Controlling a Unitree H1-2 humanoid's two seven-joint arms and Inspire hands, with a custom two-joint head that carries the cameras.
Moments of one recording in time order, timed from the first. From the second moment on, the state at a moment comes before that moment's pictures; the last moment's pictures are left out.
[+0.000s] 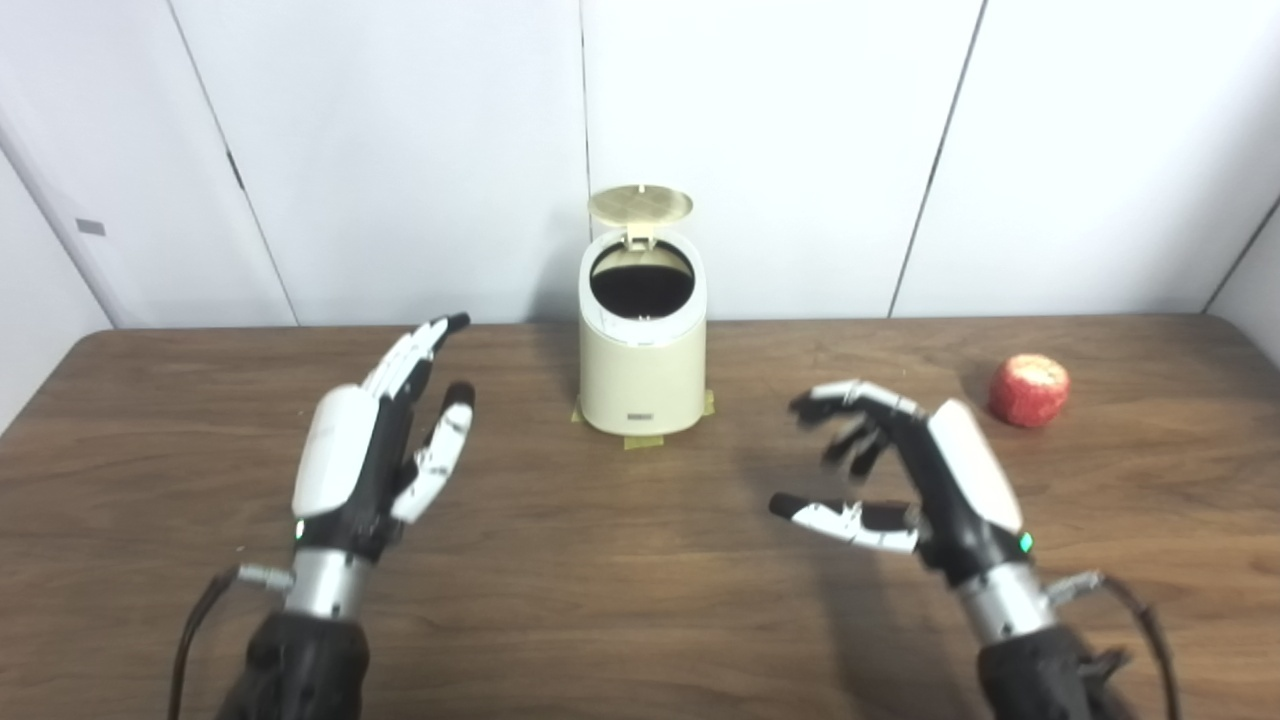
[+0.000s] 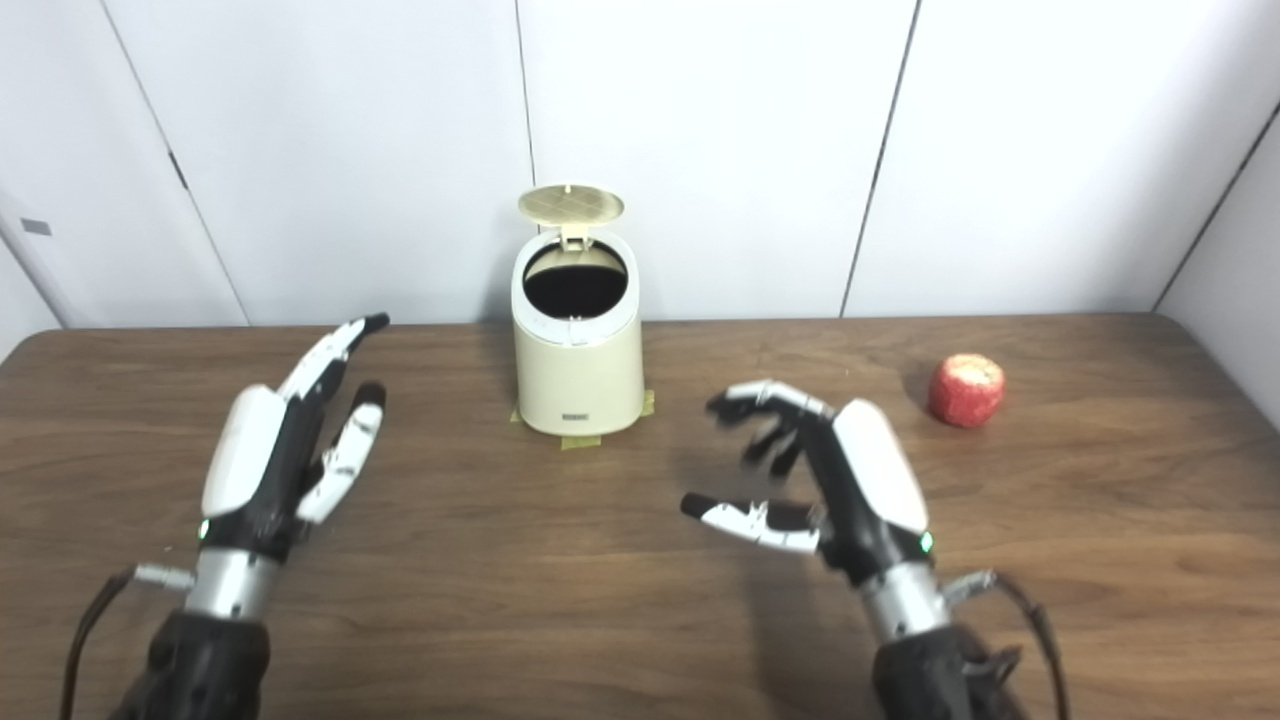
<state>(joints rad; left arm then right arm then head) -0.08 0.23 -0.11 -0.24 0.55 -0.06 0.12 -0.09 -0.22 0.11 -0.46 -0.66 0.17 0.09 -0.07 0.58</state>
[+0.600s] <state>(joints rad) 0.19 0.16 -0.07 -0.29 0.43 -0.29 0.12 -0.43 -0.55 0.11 -0.25 -0.82 0.29 0.42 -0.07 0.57</state>
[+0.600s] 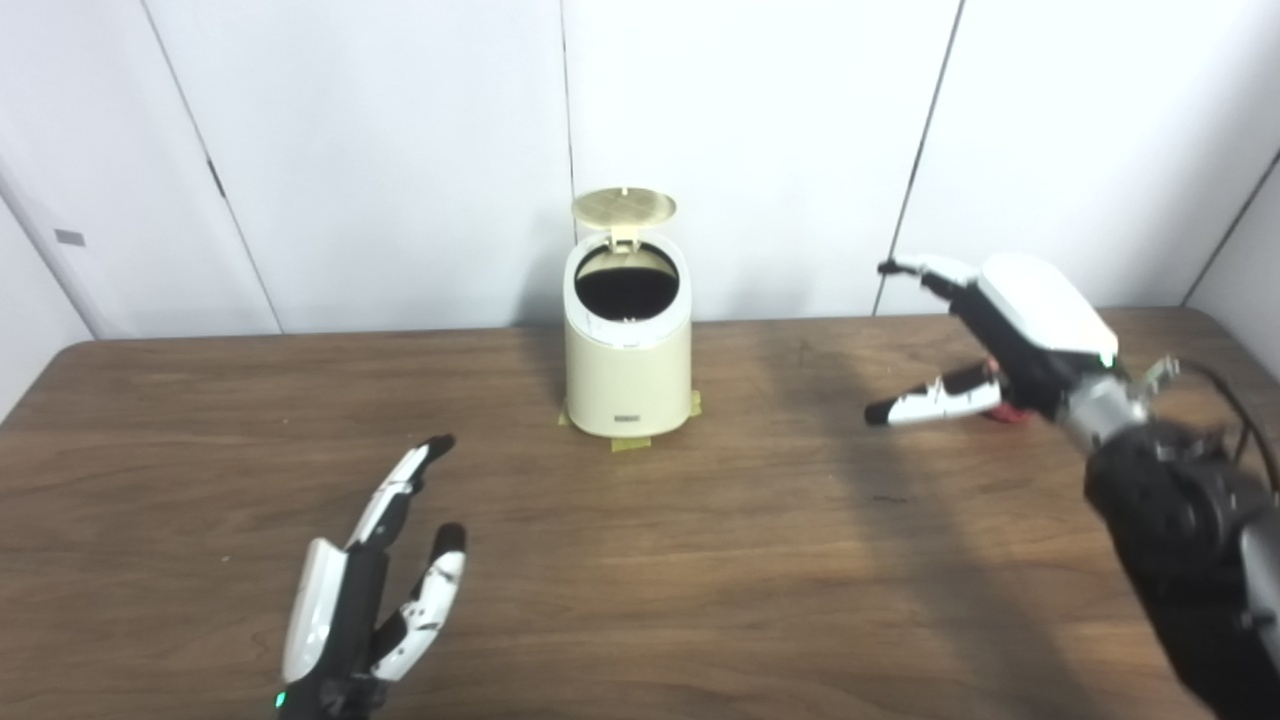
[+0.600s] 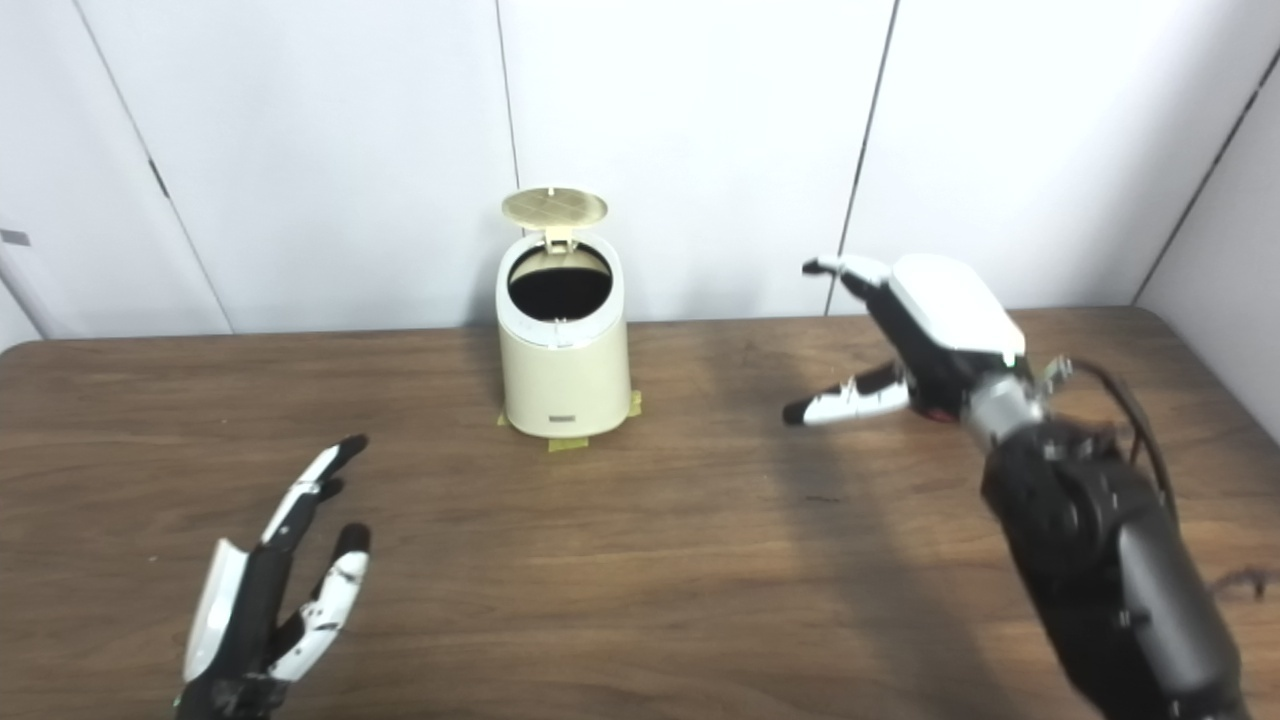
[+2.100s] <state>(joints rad) 0.24 0.16 -0.03 -0.28 0.44 -0.40 0.16 -0.76 -0.61 0.42 0.61 -0.88 0.25 0.46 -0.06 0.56</state>
